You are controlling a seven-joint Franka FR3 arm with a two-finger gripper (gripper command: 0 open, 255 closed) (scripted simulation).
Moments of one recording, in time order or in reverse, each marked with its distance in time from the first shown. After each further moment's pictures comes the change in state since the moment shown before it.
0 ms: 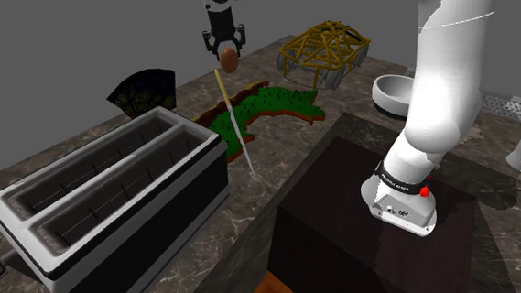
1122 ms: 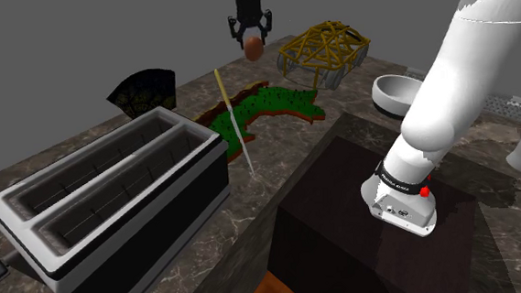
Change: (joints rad) arm -0.086 -0.281 -0.016 -0.270 0.061 0.012 -0.104
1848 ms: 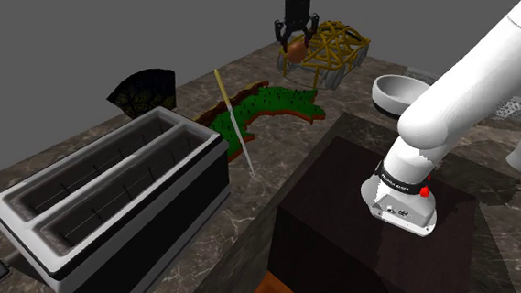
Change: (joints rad) arm -0.096 -0.370 -0.102 -0.442 0.048 0.112 -0.198
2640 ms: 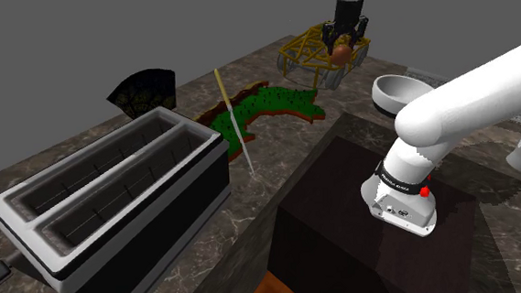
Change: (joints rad) arm -0.092 -0.316 -0.167 -0.284 -0.052 0.006 -0.230
